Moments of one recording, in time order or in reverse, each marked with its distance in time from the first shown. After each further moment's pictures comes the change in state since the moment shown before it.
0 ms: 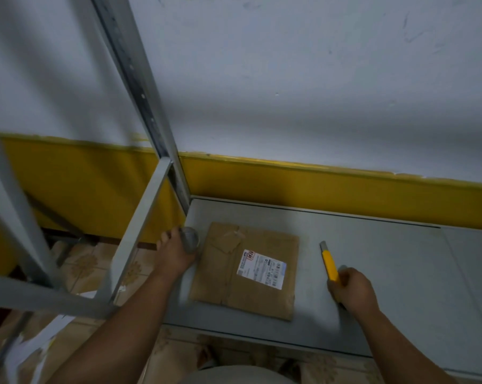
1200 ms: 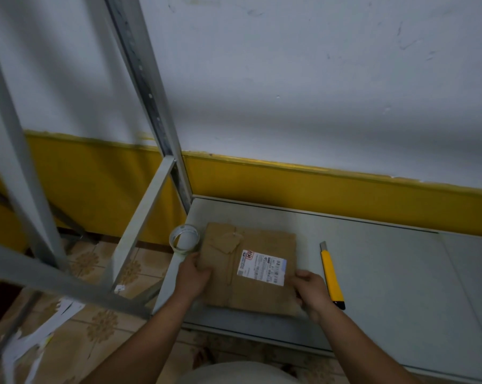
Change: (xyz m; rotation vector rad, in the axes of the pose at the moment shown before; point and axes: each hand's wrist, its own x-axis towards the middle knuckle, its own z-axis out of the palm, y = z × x) left_hand -0.078 0.020 0.037 -0.471 -0.110 -0.082; right_hand -0.025 -0.064 0.063 0.688 -0.324 0.293
